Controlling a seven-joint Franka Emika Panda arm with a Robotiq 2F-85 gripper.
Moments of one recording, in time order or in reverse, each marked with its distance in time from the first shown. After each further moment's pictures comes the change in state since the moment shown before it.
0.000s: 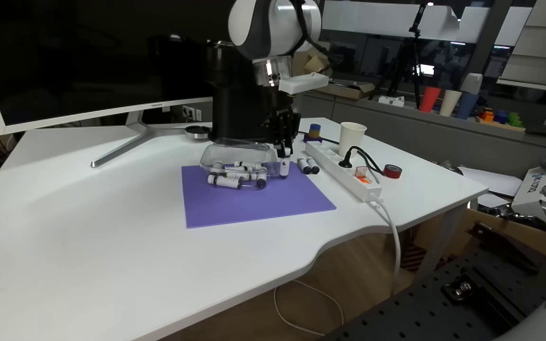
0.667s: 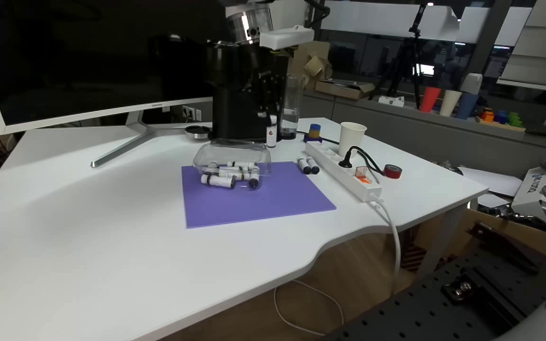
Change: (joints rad) arm 0.109 -0.184 0.006 -0.049 -0.076 -0.103 0.048
